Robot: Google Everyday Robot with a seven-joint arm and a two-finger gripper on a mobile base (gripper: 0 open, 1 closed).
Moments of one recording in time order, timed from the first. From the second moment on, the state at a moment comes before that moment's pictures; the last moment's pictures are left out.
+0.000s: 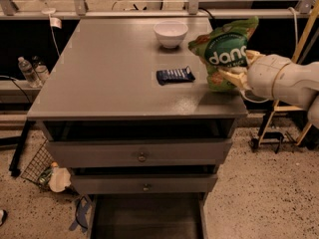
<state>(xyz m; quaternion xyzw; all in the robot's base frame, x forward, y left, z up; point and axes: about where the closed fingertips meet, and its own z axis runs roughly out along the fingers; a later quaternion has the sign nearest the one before) 0.627 -0.191 0.911 -0.43 0.66 0.00 0.62</state>
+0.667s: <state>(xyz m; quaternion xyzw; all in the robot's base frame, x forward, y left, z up) 0.631 -0.196 0.917 -0.41 0.68 0.05 0.61</state>
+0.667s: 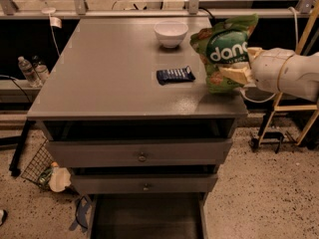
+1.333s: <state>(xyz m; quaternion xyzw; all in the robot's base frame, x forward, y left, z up) 0.641 -0.172 0.932 -0.44 0.65 0.08 0.61</state>
